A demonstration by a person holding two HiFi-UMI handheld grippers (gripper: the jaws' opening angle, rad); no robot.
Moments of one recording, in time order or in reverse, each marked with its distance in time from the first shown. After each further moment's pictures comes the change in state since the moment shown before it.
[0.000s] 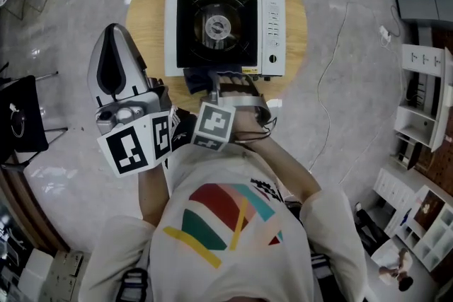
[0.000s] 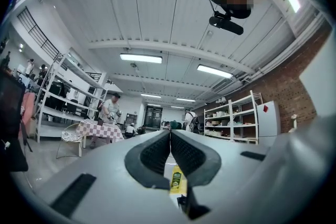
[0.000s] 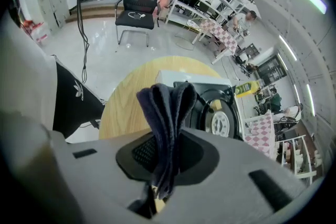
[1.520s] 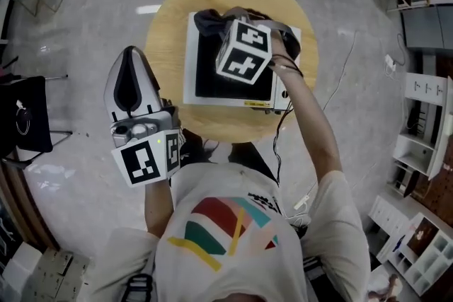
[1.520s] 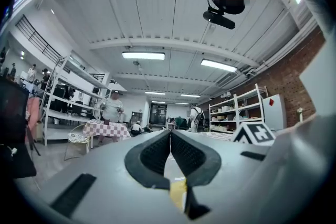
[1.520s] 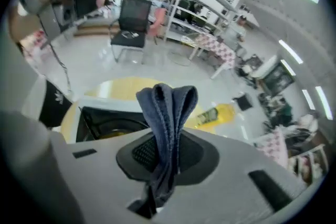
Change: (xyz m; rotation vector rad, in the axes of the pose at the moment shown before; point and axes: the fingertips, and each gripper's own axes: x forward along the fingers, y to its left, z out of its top) left arm 0.016 0.032 -0.005 0.030 0.031 0.060; right arm 0.024 -0.210 0.048 -0.030 -0.182 0.056
